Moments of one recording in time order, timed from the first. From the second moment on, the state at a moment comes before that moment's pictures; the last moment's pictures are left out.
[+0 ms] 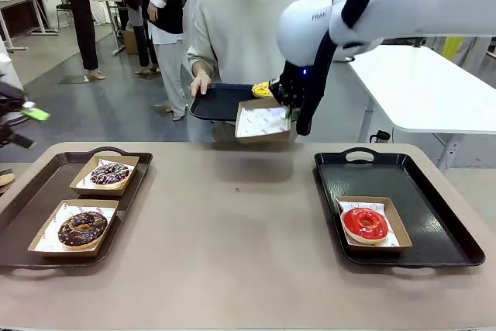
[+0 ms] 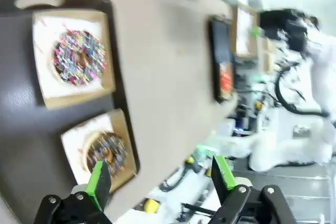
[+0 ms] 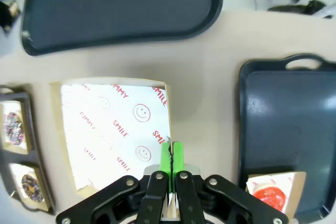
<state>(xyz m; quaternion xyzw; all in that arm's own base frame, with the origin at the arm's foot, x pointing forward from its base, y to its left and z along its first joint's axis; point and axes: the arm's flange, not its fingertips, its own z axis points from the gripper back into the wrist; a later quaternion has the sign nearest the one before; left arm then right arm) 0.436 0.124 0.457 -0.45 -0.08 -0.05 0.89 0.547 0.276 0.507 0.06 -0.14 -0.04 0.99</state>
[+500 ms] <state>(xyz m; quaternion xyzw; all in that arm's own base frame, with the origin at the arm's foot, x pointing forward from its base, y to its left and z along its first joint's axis) 0.368 0.215 0.399 -0.59 -0.05 0.03 0.80 0.602 0.282 0.538 0.06 -0.12 -0.07 0.99</state>
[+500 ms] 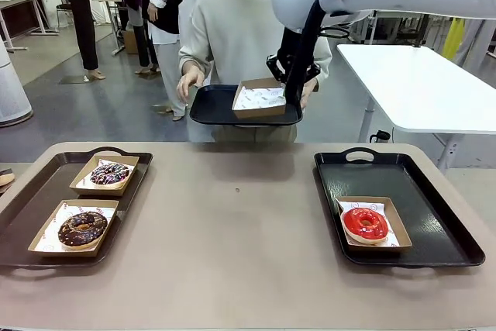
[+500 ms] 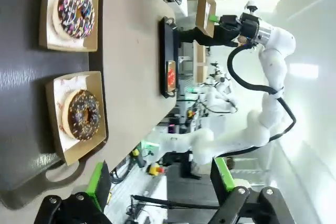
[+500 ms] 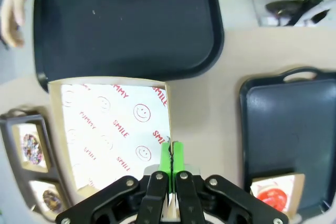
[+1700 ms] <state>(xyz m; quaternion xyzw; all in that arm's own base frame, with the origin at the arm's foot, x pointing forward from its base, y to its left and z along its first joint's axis) 0.361 0.231 0.378 -0.60 -0.05 0.07 0.79 0.646 0.279 0.506 0.04 -0.04 -0.02 1.00</state>
